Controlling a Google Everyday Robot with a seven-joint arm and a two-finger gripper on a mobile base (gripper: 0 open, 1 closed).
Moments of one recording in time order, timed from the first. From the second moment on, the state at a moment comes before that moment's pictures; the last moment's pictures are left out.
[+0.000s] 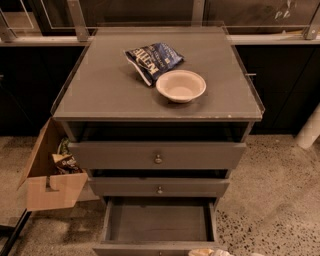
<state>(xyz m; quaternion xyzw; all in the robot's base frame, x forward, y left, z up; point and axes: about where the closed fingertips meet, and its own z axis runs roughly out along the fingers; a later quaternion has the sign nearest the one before) 0.356 -0.129 0.234 -0.31 0.82 0.35 0.35</state>
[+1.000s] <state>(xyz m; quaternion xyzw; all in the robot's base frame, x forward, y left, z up) 0.390 -0.130 0.180 -0.30 0.84 0.33 0.30</state>
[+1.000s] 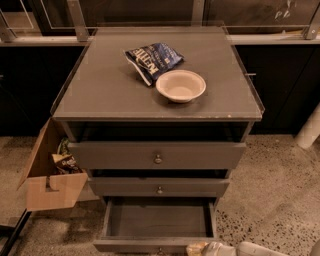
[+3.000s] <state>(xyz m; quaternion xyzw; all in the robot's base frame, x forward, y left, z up) 0.433 -0.135 0.168 -0.31 0.84 0.31 0.32</state>
